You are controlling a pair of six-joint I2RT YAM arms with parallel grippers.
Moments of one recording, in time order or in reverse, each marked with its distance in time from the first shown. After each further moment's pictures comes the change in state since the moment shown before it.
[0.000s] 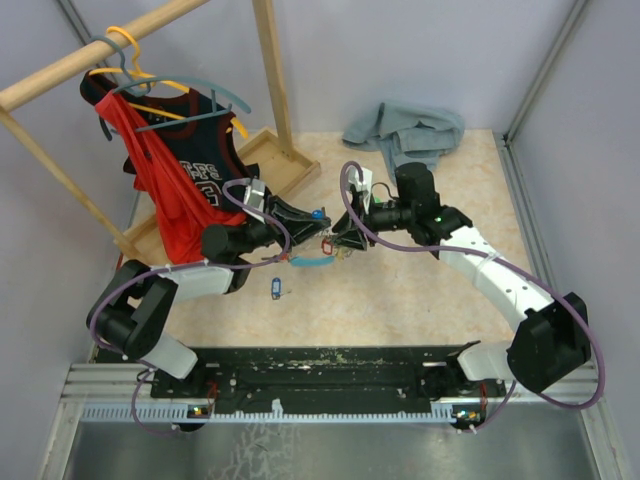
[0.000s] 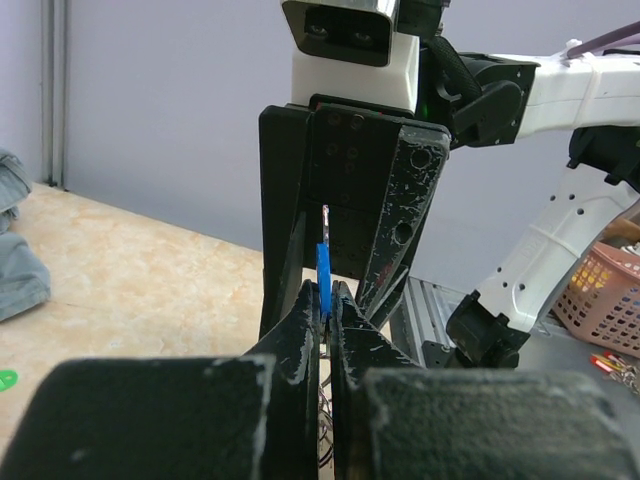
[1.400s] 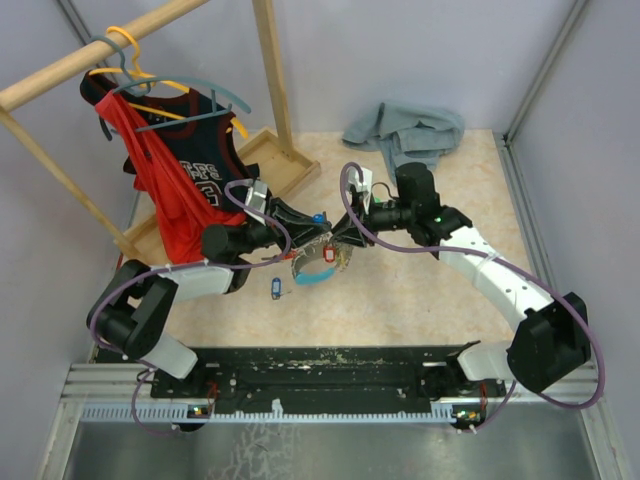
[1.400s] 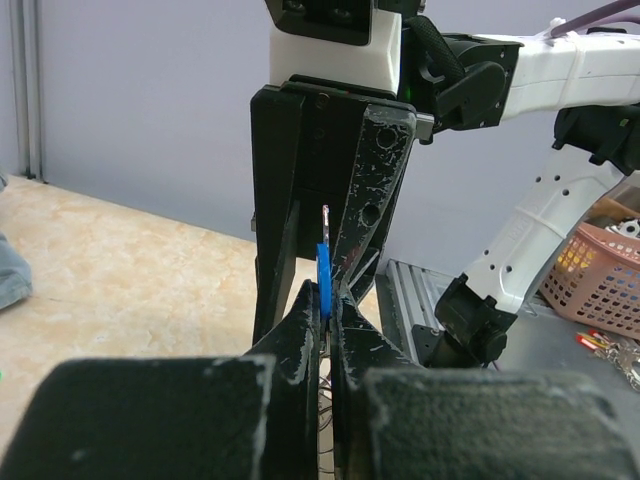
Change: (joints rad) left arm 0.003 0.003 0.000 0.000 0.044 -0.001; right arm 0.000 0.000 -0.004 0.015 0.000 -0.006
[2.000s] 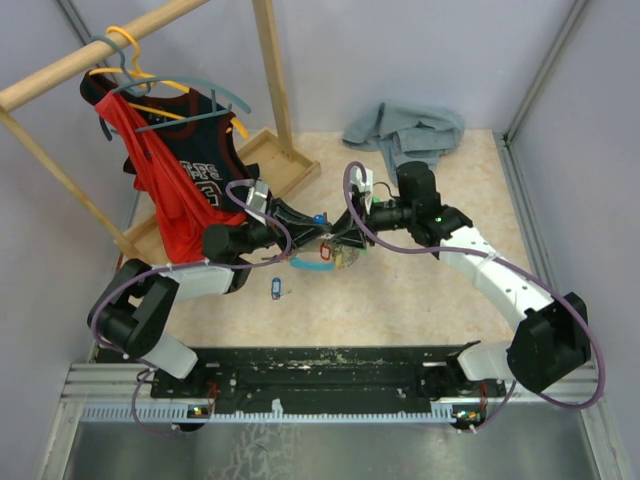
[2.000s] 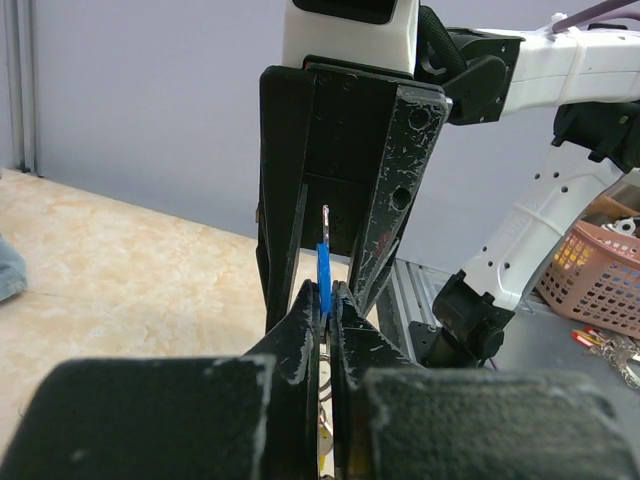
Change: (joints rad) left arm 0.000 0.005 0.000 0.000 0.007 -0.006; right arm -0.005 0.000 0.000 0.027 -0.080 0.003
